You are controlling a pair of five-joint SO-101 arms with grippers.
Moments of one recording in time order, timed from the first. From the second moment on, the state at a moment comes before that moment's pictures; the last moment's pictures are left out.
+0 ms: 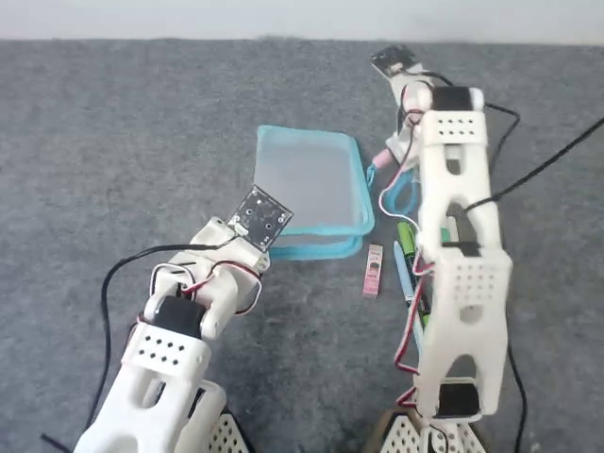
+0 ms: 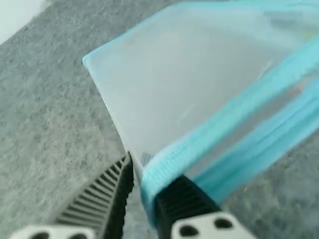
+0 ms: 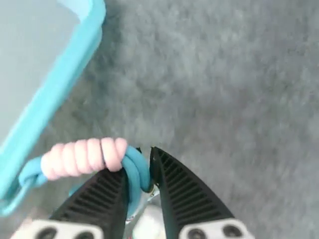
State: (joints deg) left arm 10.0 -56.0 74.2 38.7 -18.9; right arm -5.1 49.0 -54.9 85.6 28.6
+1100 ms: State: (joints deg) left arm 12.3 -85.9 83.1 50.9 -20.3; right arm -5.1 74.5 -91.9 100.3 26.2
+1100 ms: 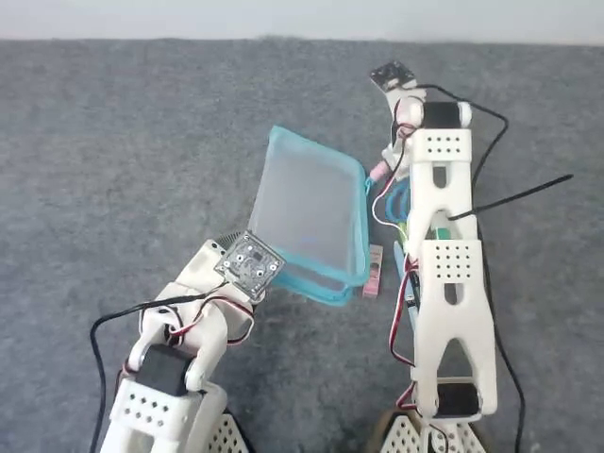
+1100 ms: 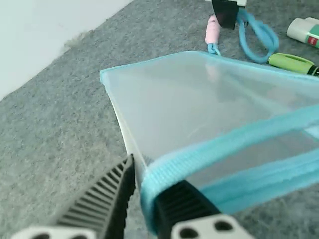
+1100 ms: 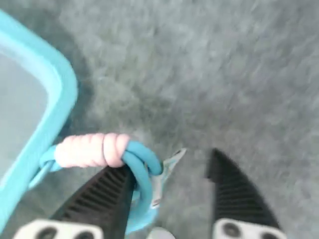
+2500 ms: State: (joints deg) left arm -2.1 -30.0 66.1 25.4 0.9; right arm 0.9 -21.4 32.9 81.7 27.3
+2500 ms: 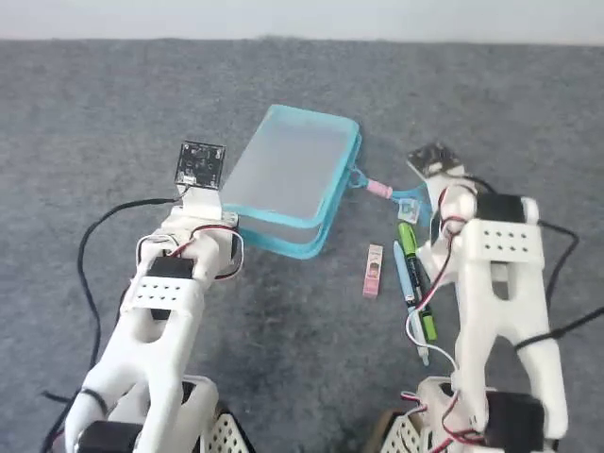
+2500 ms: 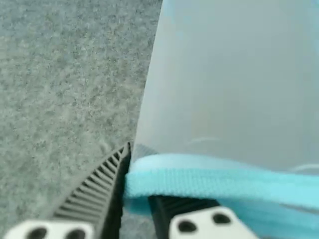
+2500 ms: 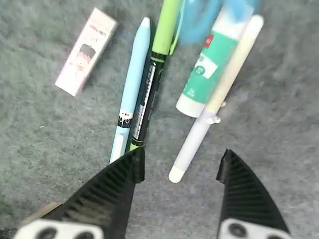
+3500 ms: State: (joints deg) left arm -2.2 -30.0 66.1 25.8 1.5; right arm 11.8 -1.8 34.7 65.1 29.8
